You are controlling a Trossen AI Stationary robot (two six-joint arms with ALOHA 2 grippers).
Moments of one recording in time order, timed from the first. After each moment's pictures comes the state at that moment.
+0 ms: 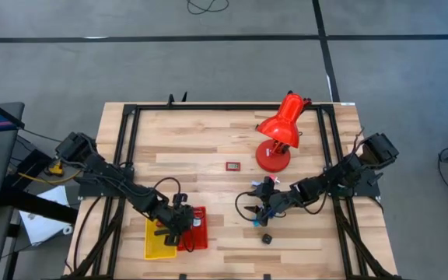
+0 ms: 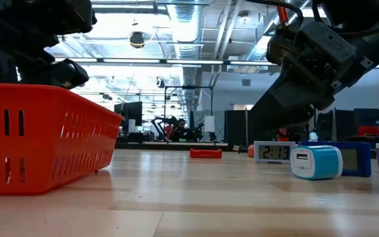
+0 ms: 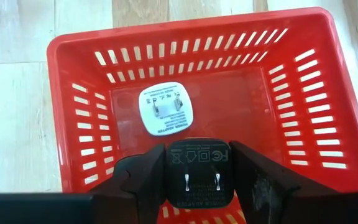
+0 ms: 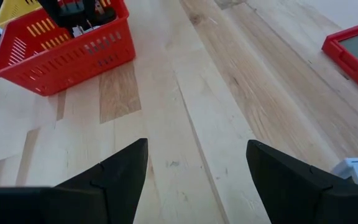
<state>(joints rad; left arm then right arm) -0.57 1.56 0.82 -0.31 -0.16 -0.47 0.43 1.64 0.58 0.40 0.42 0.60</state>
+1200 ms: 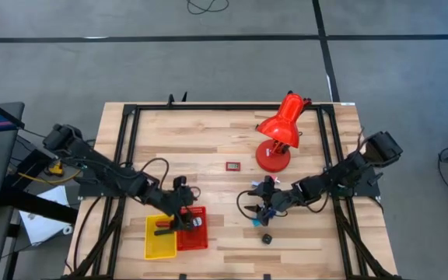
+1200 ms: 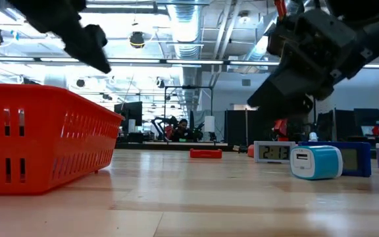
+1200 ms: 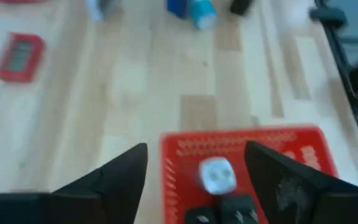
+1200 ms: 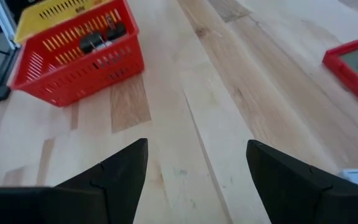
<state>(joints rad) -0.48 1.35 0.82 -0.30 -0.31 -0.42 0.43 1.59 0.59 0.38 0.42 0.60</state>
